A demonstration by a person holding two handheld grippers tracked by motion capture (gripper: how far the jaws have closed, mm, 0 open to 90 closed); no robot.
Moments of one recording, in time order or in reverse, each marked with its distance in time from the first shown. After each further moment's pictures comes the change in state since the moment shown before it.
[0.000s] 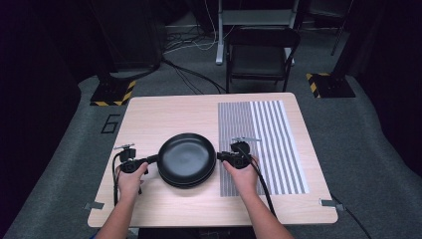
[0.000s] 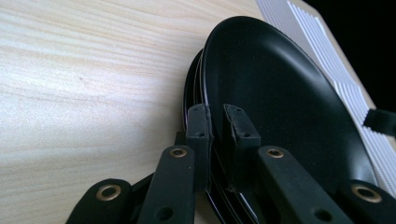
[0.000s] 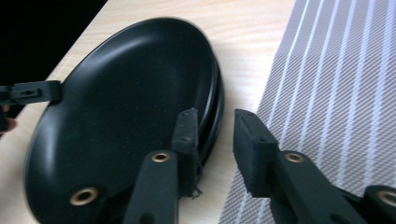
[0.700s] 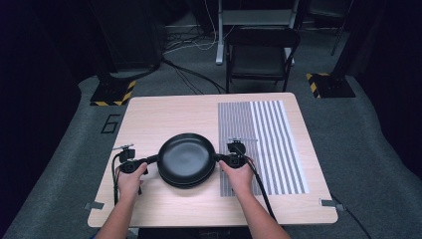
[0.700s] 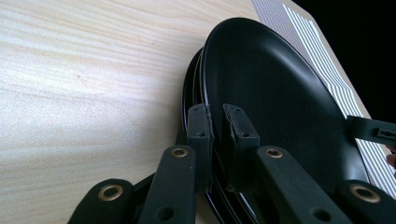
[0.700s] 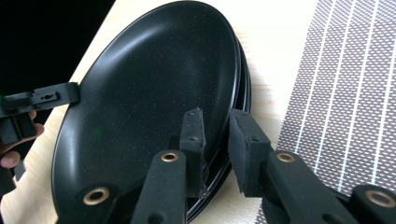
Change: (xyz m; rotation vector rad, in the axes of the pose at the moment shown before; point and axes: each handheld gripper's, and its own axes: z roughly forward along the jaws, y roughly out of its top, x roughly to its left) left arm 0.002 -0.001 -0.001 0.001 -0.019 -0.022; right arm 0.002 -0.002 0.016 0.040 0.056 0.087
